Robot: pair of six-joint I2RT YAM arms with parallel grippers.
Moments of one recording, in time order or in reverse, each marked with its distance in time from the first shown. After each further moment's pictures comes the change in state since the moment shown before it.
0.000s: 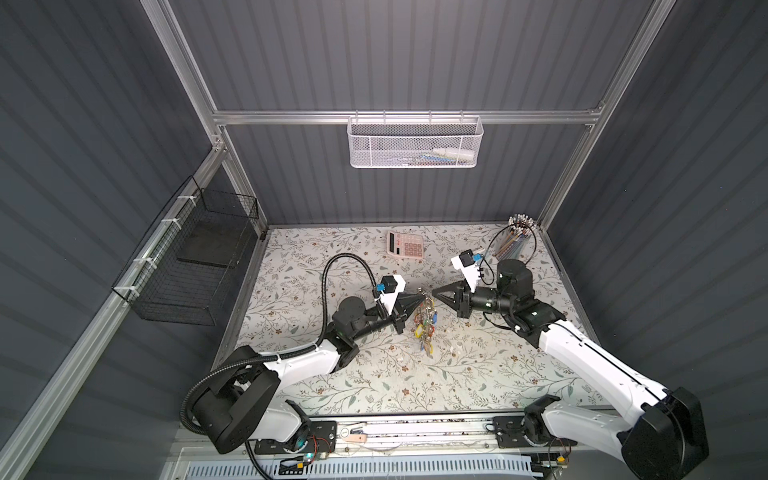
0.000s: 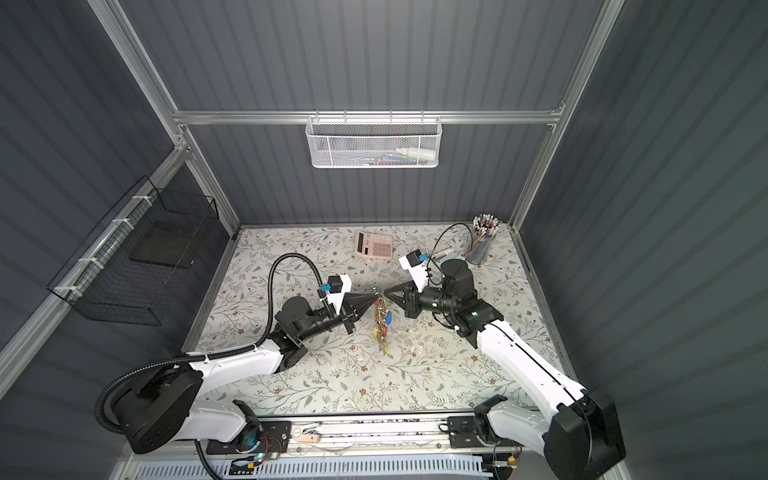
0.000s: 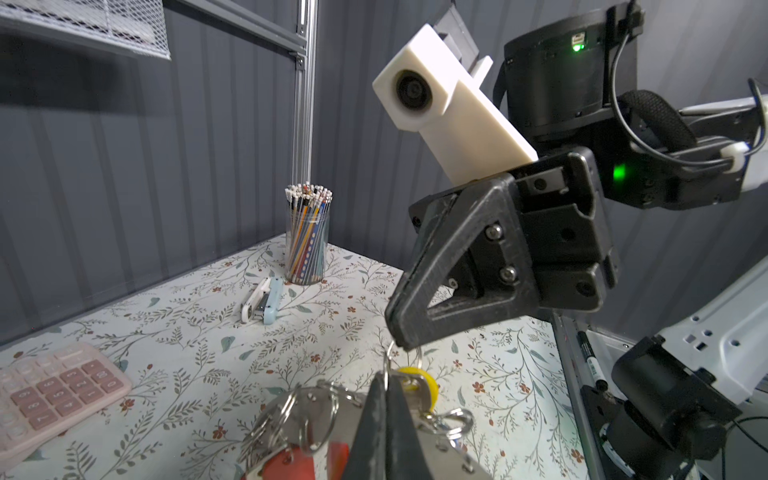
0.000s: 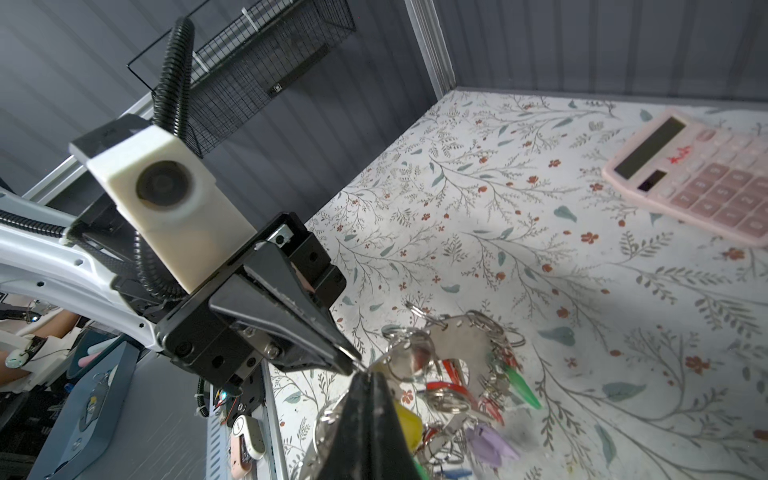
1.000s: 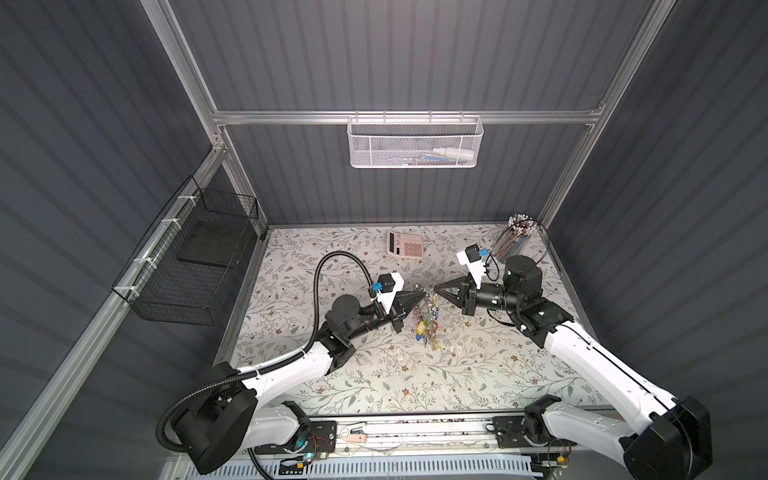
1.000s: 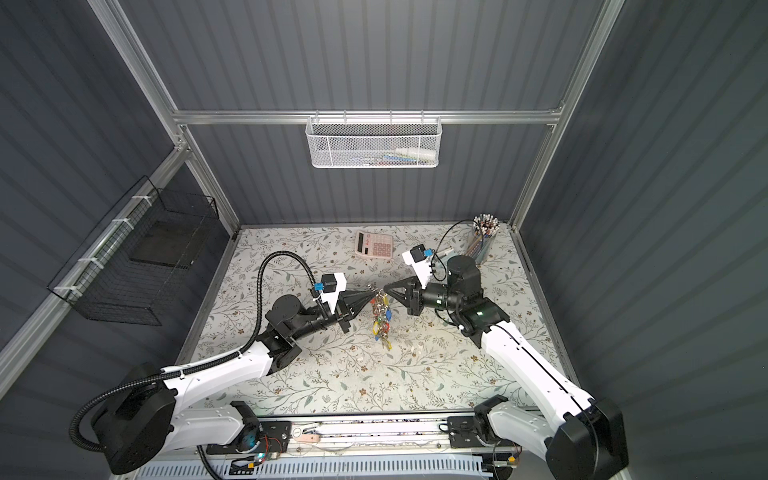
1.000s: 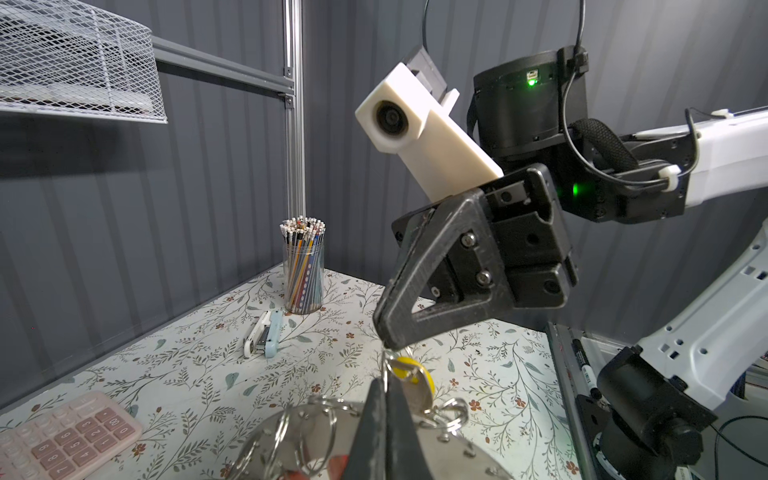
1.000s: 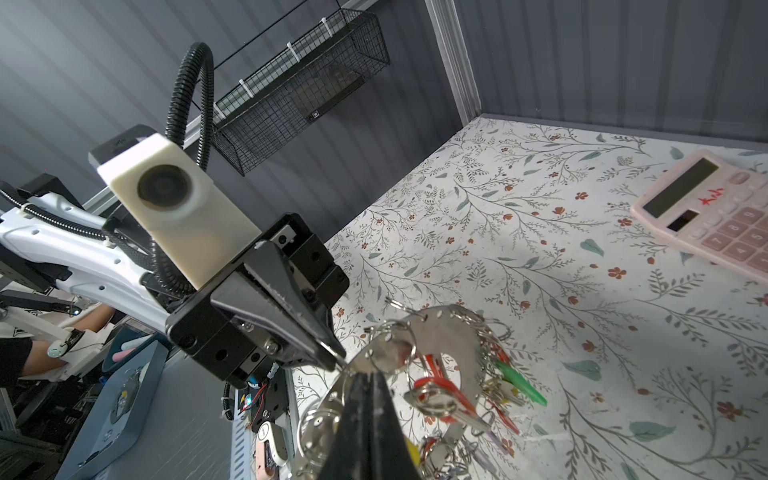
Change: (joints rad) left arm -0.005 -0.120 0.023 -0.110 0.002 0.051; right arm -0.022 -0.030 0.023 0.014 -0.068 0.043
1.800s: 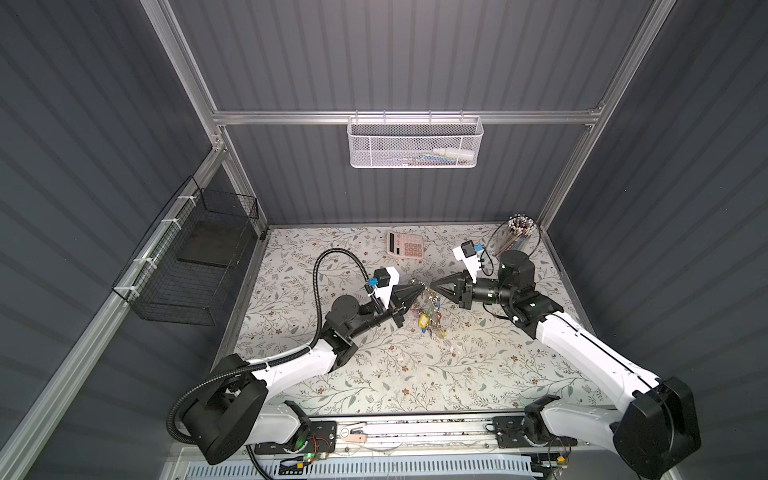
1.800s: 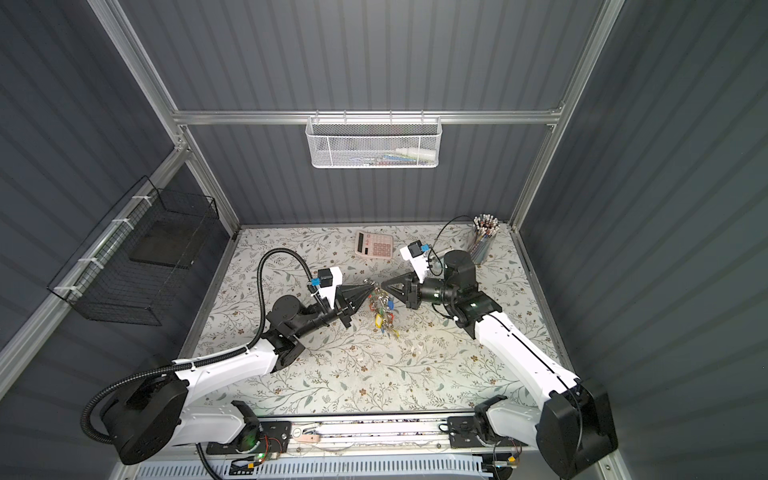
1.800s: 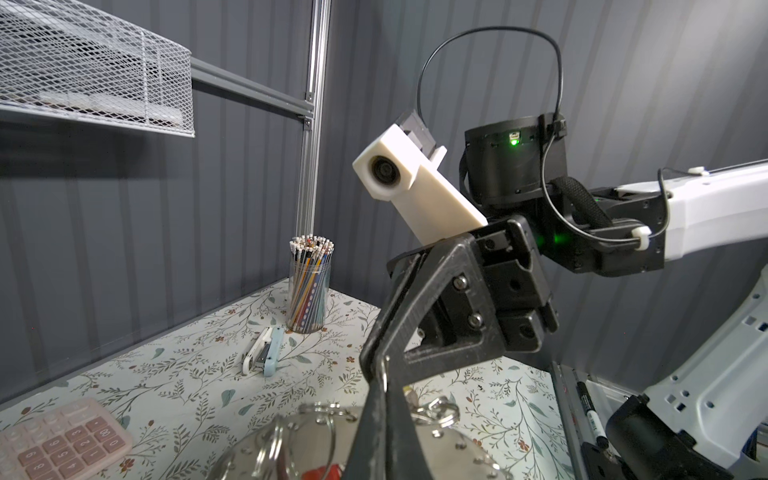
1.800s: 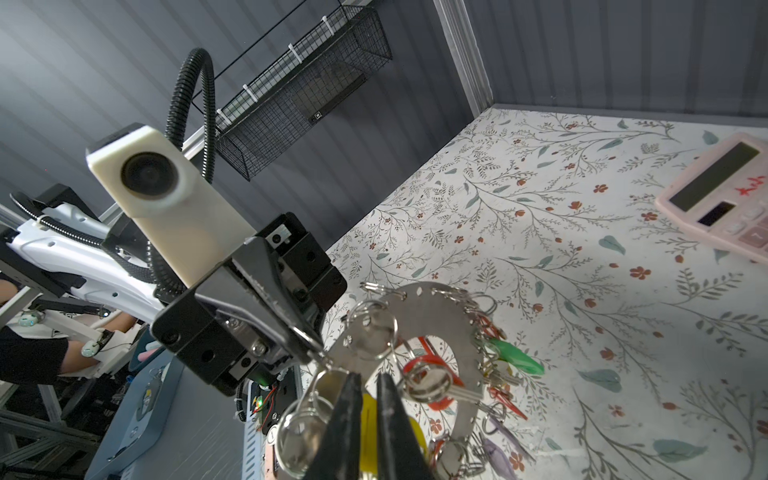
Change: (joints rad) left arm 0.001 0.058 0.000 0.144 -0.038 -0.104; right arm -0.033 0.086 0.011 0.079 -0.074 0.045
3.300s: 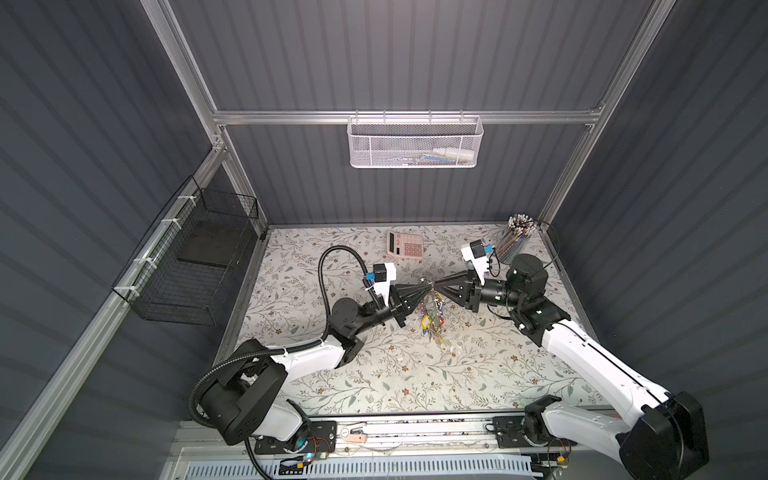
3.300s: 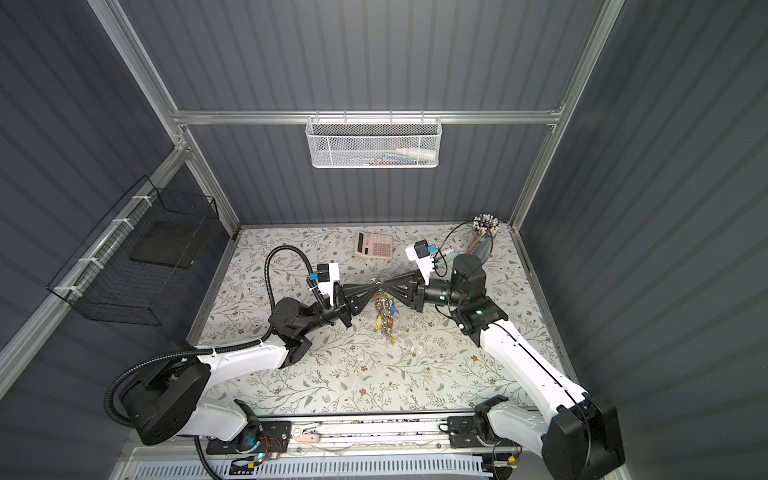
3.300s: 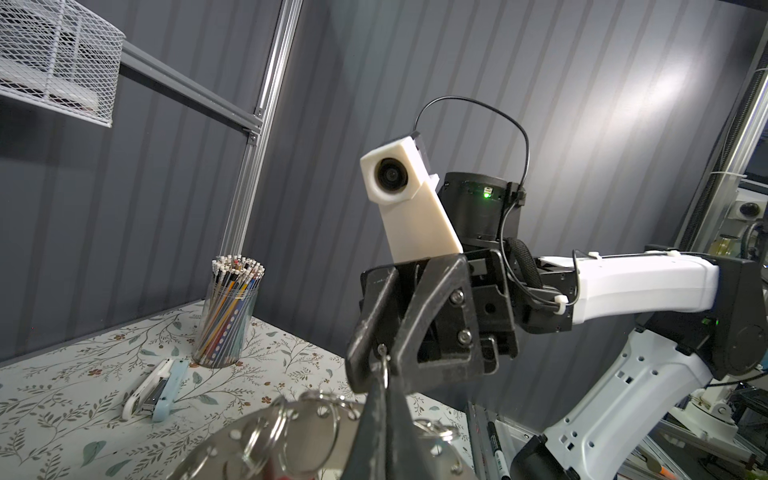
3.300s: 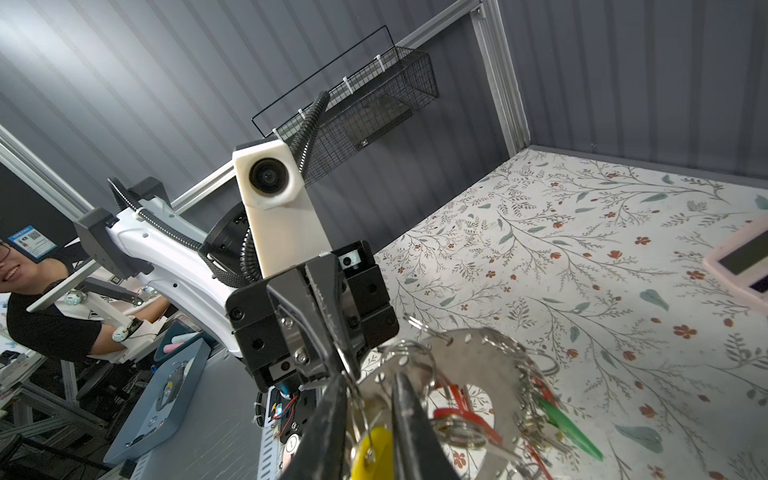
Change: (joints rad) left arm 0.000 0.121 0.015 0.270 0.112 -0.278; right arm 0.002 -0.055 -0.041 0.142 -0.087 0.068
